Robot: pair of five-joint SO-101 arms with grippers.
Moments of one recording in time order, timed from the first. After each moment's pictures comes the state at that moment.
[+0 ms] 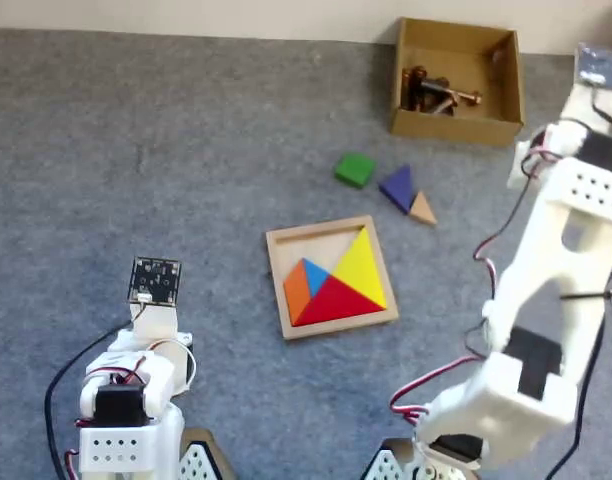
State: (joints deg) left arm -7.8 -103.6 96.0 75.4 -0.2; right arm 15.8 9.3 -24.7 82.2 11.2
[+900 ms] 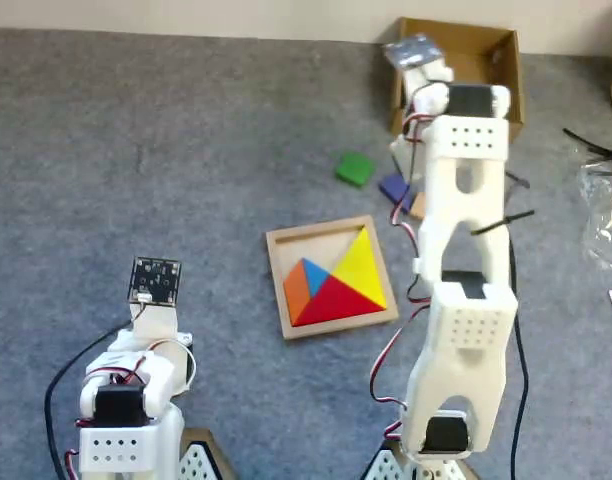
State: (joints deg) left arm -7.8 -103.6 96.0 75.4 -0.2; right arm -5.5 36.6 -52.4 95.6 29.3
